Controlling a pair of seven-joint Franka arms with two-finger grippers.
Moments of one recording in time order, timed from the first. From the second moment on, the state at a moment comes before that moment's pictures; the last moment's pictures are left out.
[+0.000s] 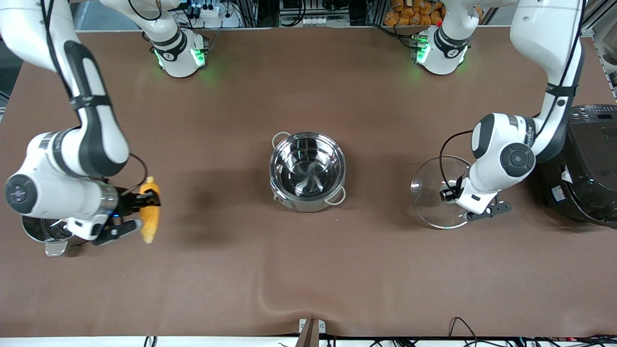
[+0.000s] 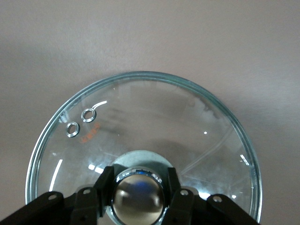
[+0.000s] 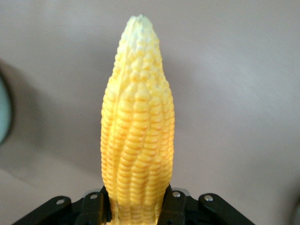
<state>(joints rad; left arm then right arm) -0.09 0.40 -0.05 -2.04 0.07 2.43 -0.46 0.02 0.52 0.12 -1.49 0.11 1.86 -0.37</state>
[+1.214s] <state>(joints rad) -0.08 0.09 -0.06 -1.90 0.07 2.09 -0.39 0.72 0.67 0.12 -1.39 -0.34 2.09 0.02</state>
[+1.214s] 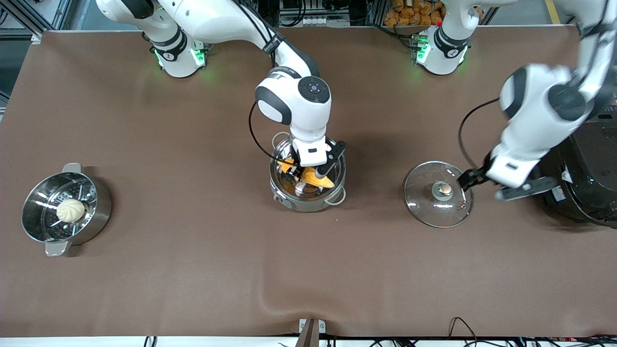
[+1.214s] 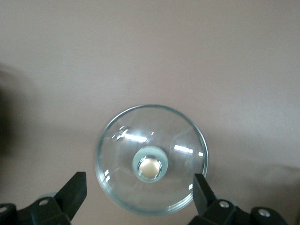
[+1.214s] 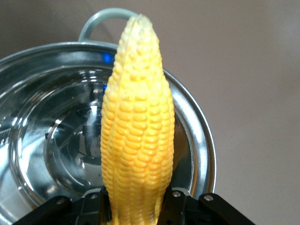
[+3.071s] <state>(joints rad) -0.07 0.05 -0.11 -1.55 0.02 1.54 -0.38 0.30 0.48 0.10 -1.38 -0.10 1.70 0.10</state>
